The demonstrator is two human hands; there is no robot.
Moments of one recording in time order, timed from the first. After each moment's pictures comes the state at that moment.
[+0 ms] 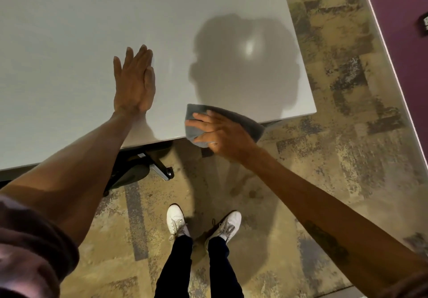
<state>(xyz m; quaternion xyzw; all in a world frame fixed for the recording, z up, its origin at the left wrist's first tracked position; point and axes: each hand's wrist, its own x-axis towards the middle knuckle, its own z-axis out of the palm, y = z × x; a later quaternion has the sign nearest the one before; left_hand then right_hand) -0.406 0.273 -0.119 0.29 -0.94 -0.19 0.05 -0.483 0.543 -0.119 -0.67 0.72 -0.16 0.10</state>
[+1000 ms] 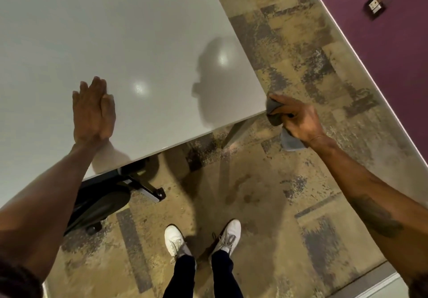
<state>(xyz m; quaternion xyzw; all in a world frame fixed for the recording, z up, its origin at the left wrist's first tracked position) -0.414 0.284 -0.113 0.22 -0.96 -0.11 0.12 -0.623 0.759 -0.106 -0.35 0.89 -0.28 0.05</state>
